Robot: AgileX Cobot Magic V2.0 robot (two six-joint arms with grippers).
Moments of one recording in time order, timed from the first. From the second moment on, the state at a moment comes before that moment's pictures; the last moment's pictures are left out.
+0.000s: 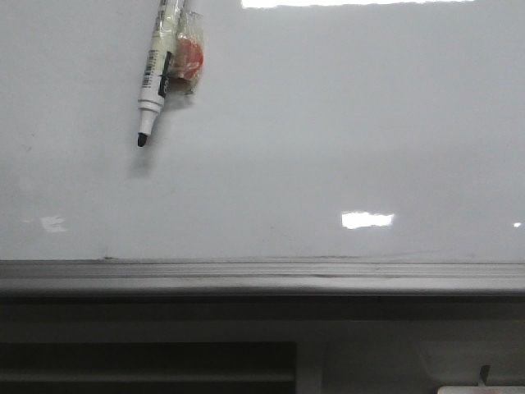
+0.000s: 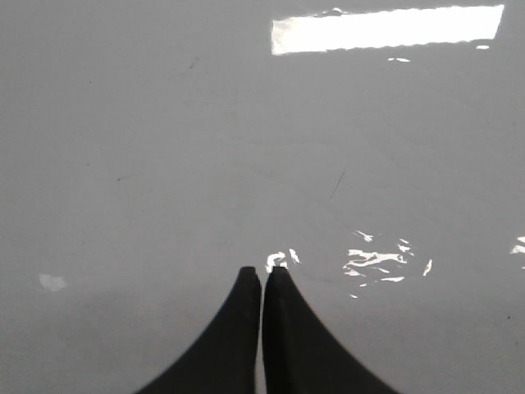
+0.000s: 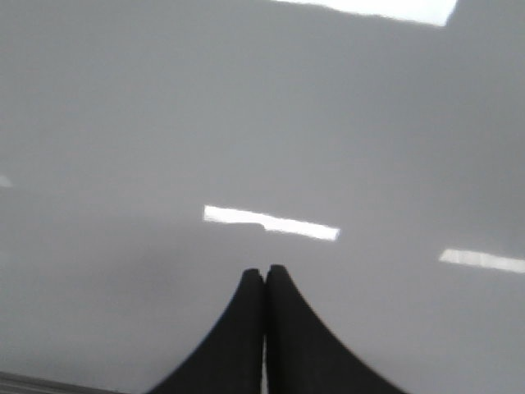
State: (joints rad) left arm -0.09 0.00 0.00 -0.10 0.03 0.11; right arm -0.02 -0.01 0.01 0.04 0.10 -0.26
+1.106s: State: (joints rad) left arm -0.09 0.00 0.00 -0.22 0.03 0.11; right arm -0.02 -0.01 0.01 0.06 0.07 -0.26
